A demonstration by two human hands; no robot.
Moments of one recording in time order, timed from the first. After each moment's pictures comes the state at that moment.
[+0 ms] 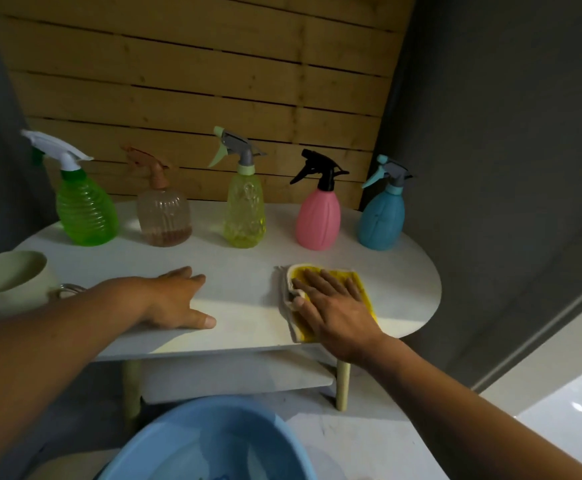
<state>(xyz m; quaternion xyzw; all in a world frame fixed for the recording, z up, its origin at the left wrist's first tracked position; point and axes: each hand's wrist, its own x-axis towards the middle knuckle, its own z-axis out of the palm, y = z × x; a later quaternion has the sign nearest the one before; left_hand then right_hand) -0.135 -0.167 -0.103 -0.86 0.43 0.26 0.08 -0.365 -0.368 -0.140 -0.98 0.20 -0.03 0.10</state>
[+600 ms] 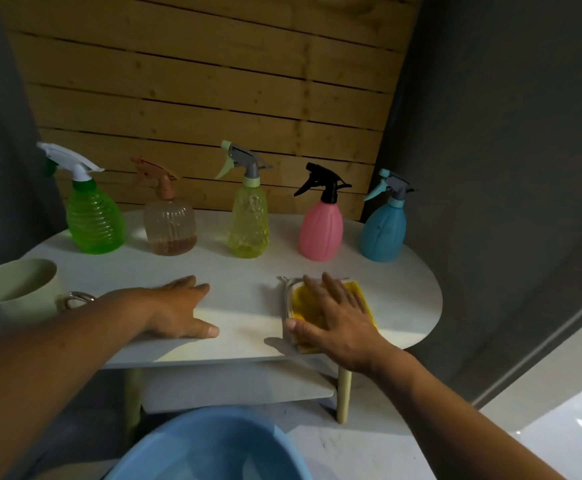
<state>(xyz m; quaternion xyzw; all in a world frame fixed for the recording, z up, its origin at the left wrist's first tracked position) -0.128 -0.159 -0.109 -0.87 0.42 0.27 0.04 -0.371 -0.359 -0.127 -0.95 0.24 -0.02 0.21</state>
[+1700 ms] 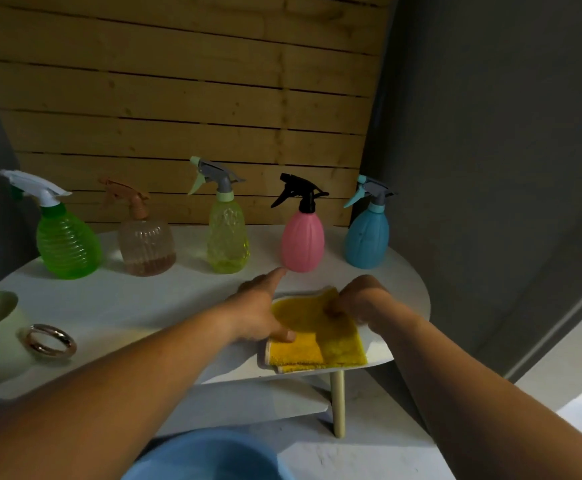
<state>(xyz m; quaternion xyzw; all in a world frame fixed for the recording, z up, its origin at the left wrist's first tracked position) -0.216 -0.275 -0.099 -0.82 0.46 0.27 -0.22 -0.358 -0.427 -0.074 -0.80 0.50 0.02 0.33</state>
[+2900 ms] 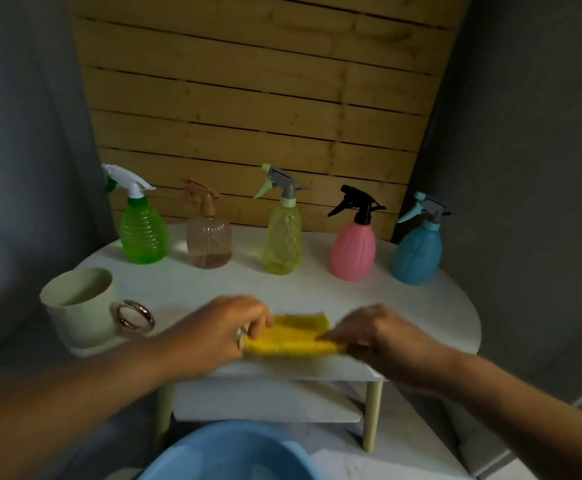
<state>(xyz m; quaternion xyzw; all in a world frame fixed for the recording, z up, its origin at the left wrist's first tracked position) -0.177 -0.133 -0.095 -0.70 0.63 0.08 -0.32 -0.376 -0.362 -0.069 -0.99 -0.06 -0.08 0.09</state>
